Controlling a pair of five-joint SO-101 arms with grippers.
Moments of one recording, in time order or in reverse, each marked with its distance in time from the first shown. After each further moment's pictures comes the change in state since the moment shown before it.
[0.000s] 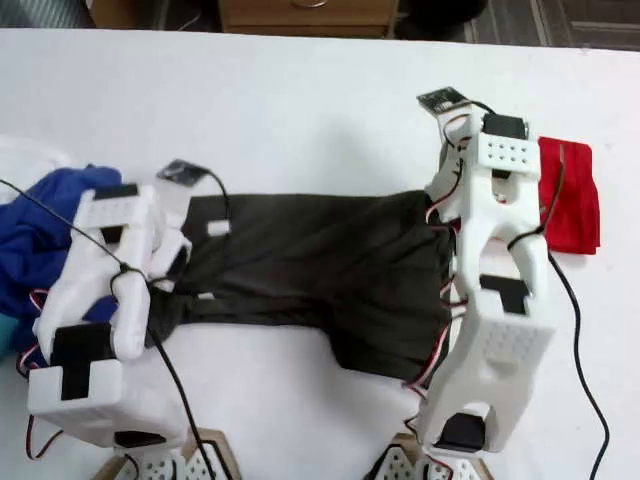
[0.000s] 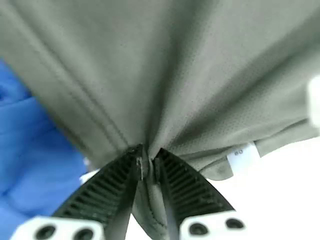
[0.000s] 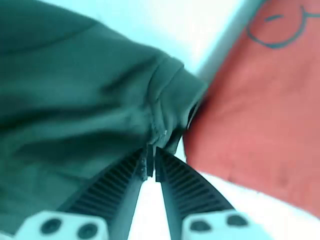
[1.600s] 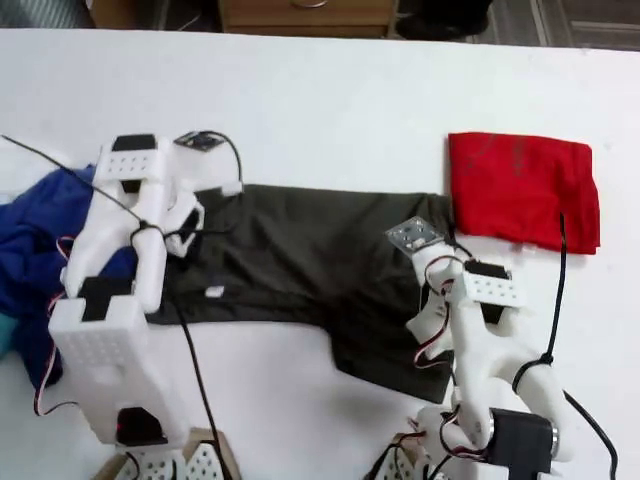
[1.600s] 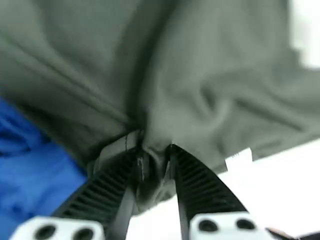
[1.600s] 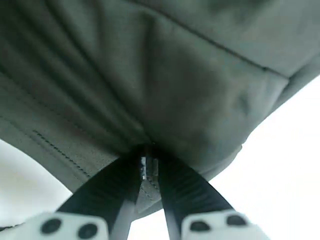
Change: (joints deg) left arm 4.0 17.5 -26.5 15.8 2.3; right arm 0.6 -41.2 74.3 -26.7 9.1
